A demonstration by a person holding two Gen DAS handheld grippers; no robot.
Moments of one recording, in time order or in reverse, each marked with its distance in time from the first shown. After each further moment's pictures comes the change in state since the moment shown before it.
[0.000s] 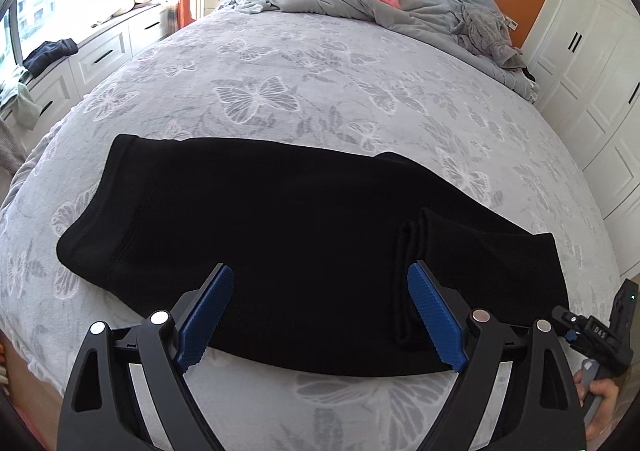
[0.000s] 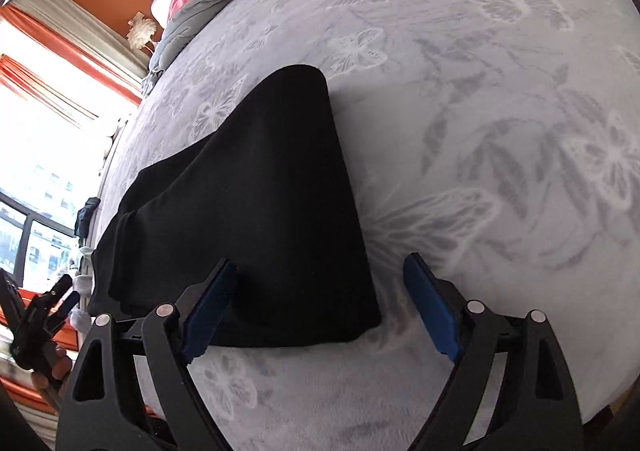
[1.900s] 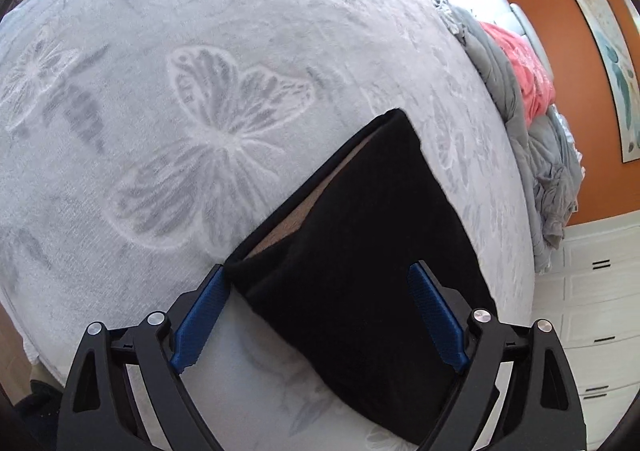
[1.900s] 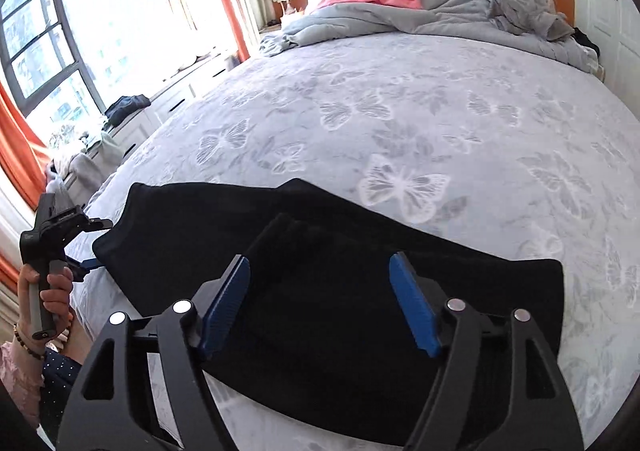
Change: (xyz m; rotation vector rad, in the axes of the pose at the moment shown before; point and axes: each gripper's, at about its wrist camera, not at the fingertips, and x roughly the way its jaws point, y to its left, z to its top) left arm 0.021 0.210 -0.027 -0.772 0.050 -0.081; right arm -0.002 0.193 0.032 -0.586 -0.080 0.057
